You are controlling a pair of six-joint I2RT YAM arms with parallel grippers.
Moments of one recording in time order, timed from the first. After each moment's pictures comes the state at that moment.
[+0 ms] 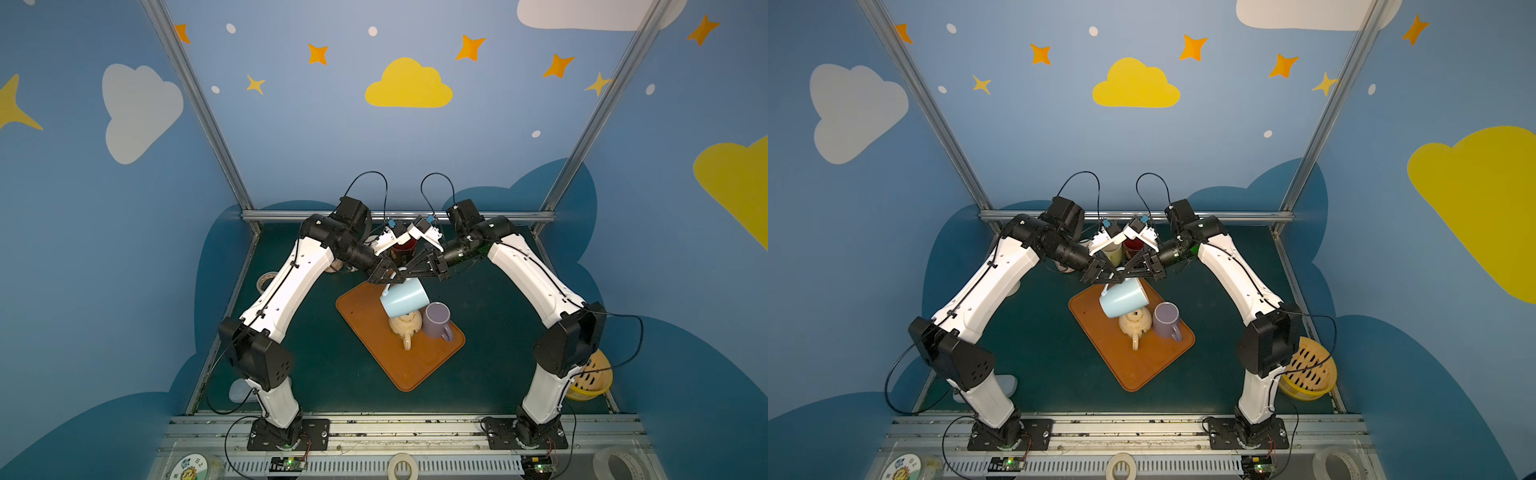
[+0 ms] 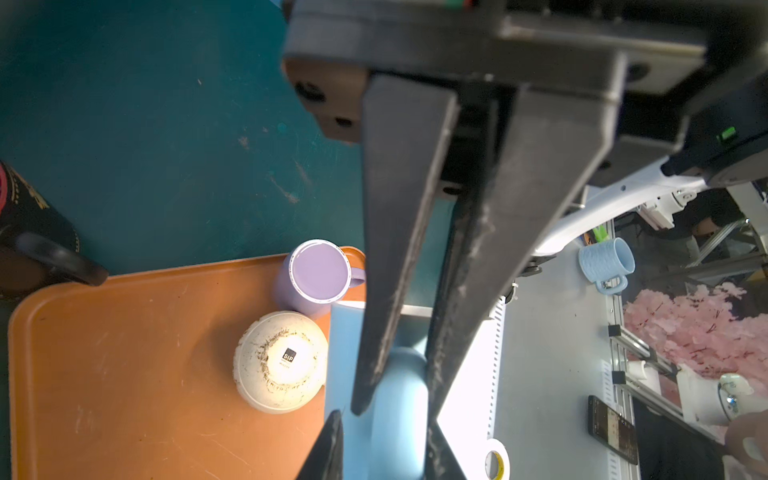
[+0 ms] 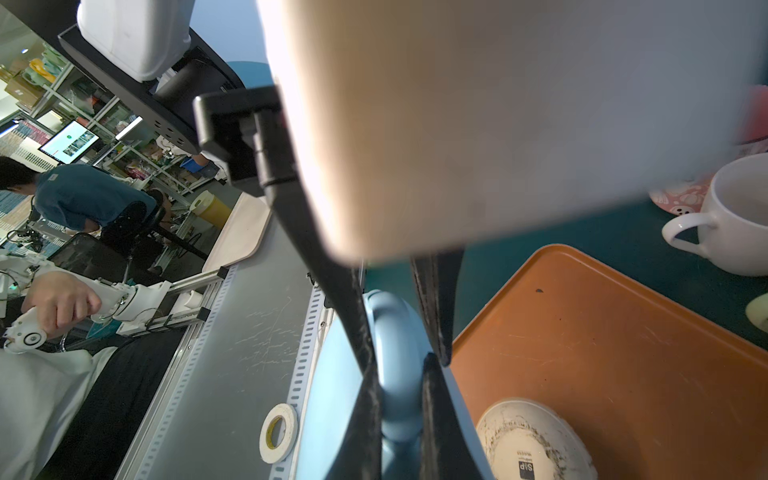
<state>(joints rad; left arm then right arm) -0.43 1.74 1.92 -1.28 0.81 0.39 0.52 1.83 1.90 -1.15 -1.18 -0.54</state>
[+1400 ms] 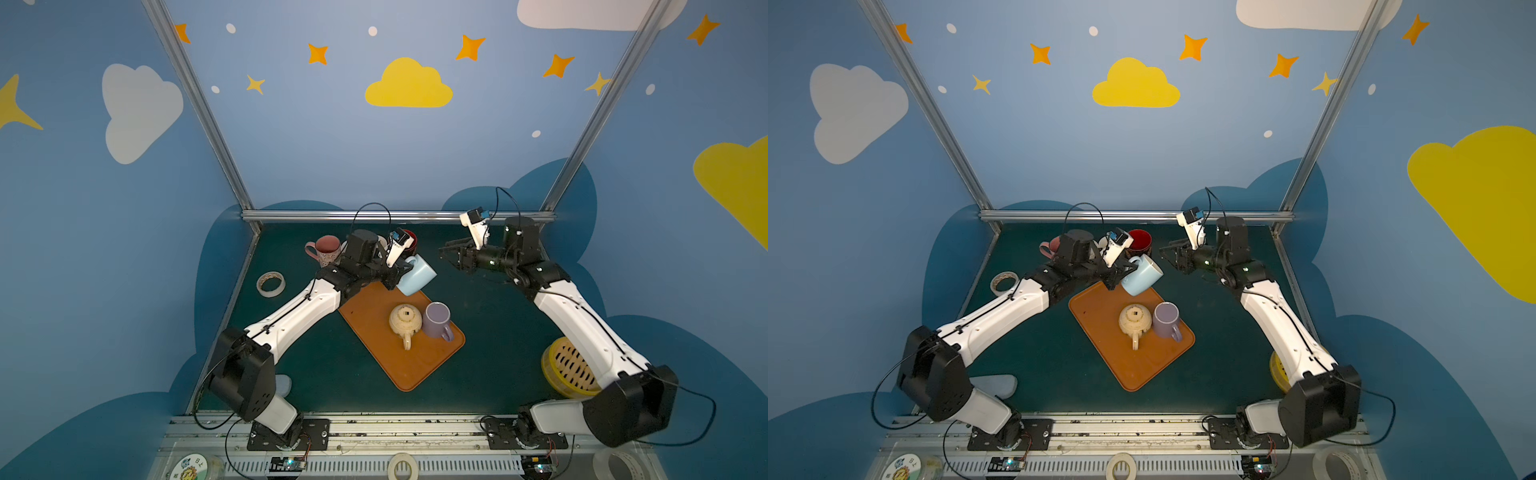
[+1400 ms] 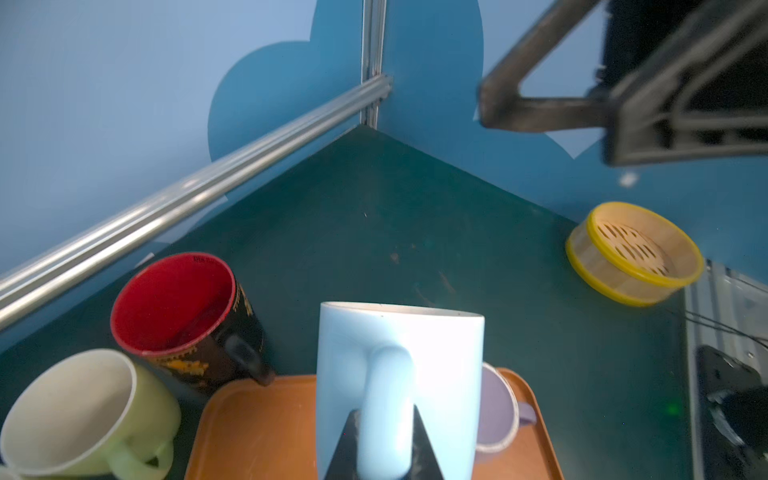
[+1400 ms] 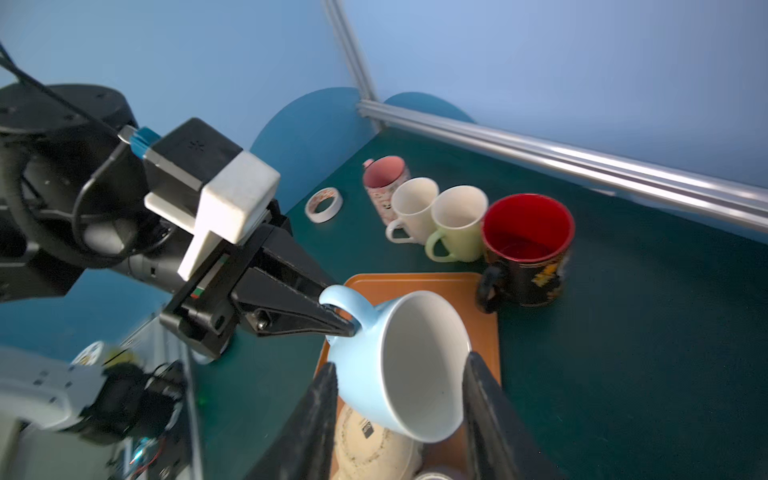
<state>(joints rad) -0.56 1.59 1.26 -0.09 0.37 0.08 0.34 1.30 1.20 -0.26 -0.59 0.14</state>
